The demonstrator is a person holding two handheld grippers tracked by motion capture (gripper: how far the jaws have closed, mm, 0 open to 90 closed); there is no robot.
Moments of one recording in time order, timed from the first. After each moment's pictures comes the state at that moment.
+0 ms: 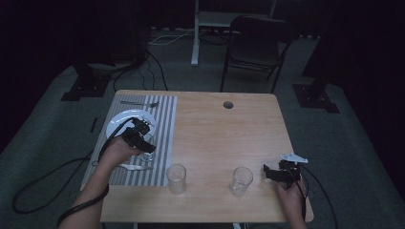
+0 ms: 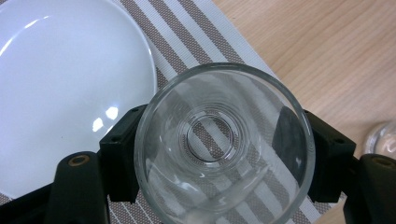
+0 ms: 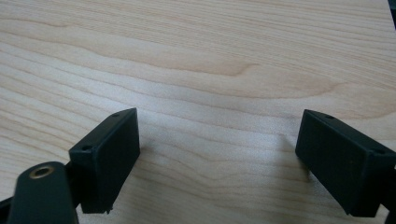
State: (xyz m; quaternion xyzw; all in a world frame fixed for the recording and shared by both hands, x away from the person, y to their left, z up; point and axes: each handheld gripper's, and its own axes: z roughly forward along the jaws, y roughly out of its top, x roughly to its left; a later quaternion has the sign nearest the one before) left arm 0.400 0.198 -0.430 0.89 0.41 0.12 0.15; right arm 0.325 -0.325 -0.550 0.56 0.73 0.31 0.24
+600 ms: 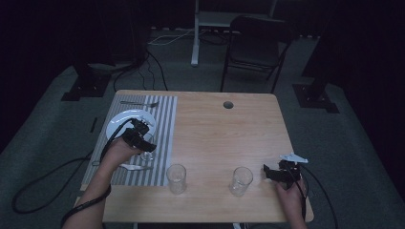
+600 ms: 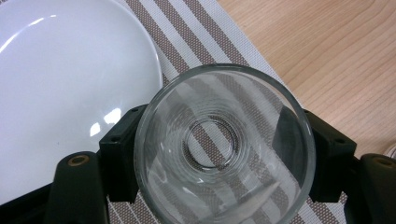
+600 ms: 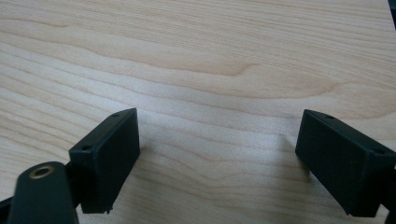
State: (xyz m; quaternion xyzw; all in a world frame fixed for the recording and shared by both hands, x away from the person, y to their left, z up) left arm 0.404 0.204 -0.441 0.88 0.43 0.13 0.18; right arm 0.325 -0.325 -0.550 0.56 0.73 0.31 0.24
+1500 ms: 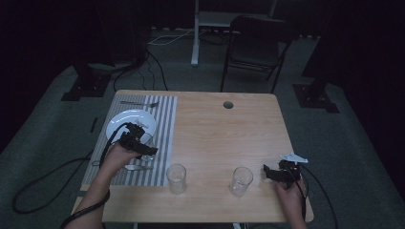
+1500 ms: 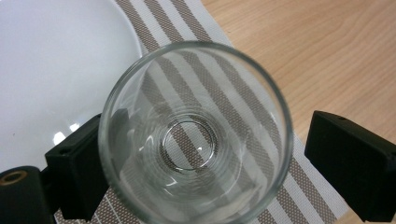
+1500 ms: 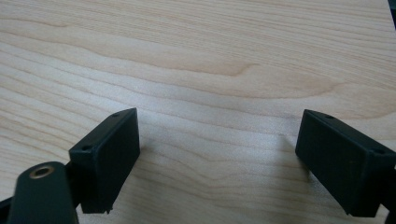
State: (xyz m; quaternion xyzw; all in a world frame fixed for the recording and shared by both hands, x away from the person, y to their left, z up) left arm 0.392 0.218 -0.453 0.85 0.45 0.09 0.24; right arm 0.325 -0.325 -0.550 0.56 0.73 0.31 0.24
